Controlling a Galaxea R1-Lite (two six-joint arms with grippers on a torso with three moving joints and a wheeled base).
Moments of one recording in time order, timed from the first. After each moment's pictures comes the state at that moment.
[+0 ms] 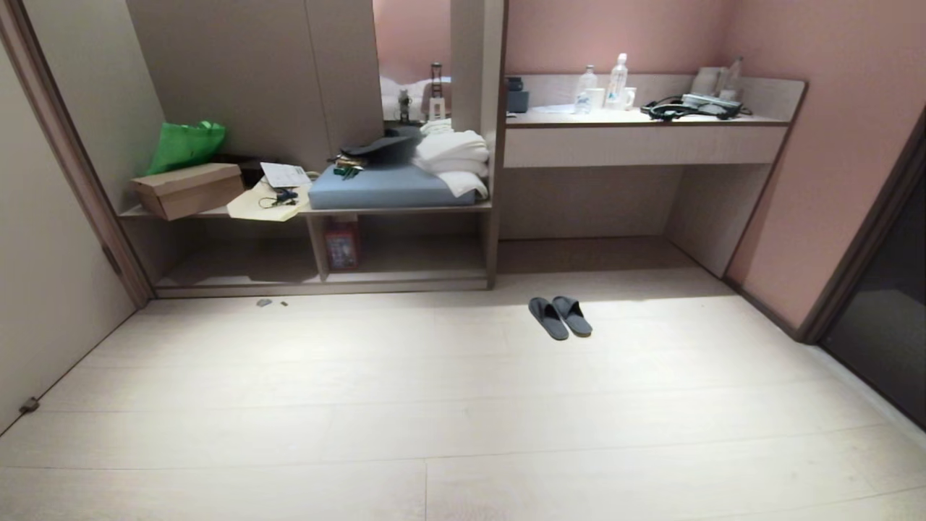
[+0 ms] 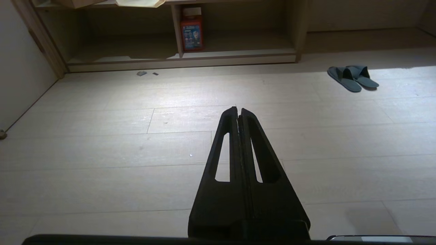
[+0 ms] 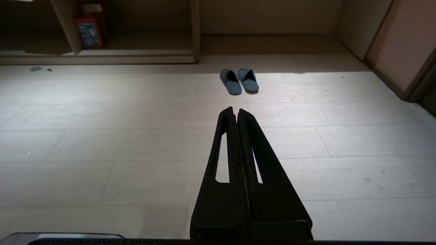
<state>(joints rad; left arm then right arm) 0.01 0.00 0.00 0.00 0.00 0.01 0.01 0.00 0.00 0.01 -0.02 0.03</state>
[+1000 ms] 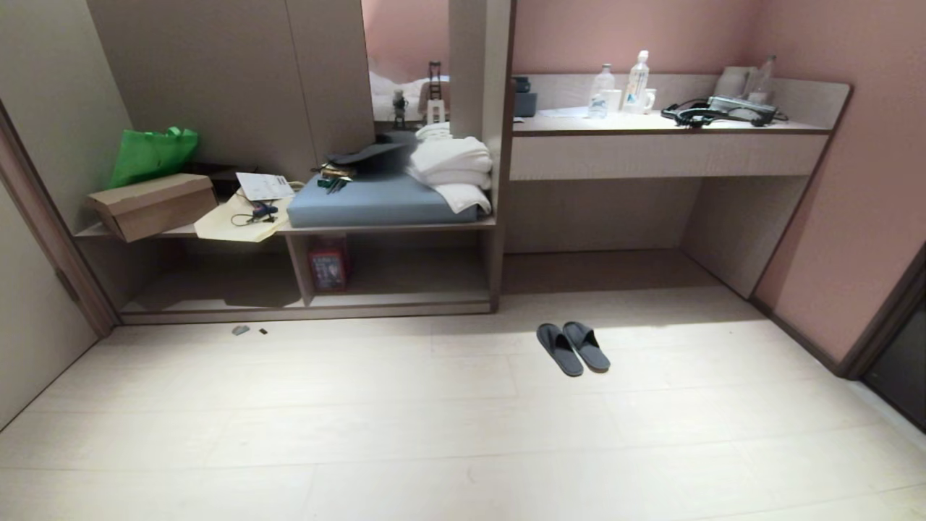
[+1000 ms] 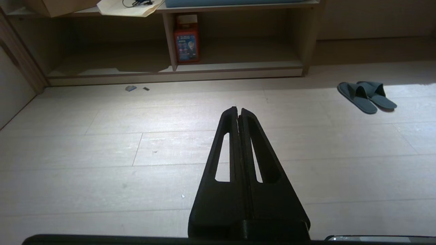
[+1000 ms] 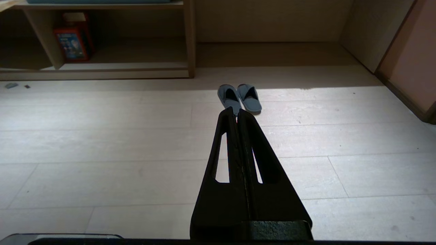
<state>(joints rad) 0.01 0.00 0.00 0.00 0.00 0.00 0.01 0.00 0.00 0.01 -0.02 0.03</state>
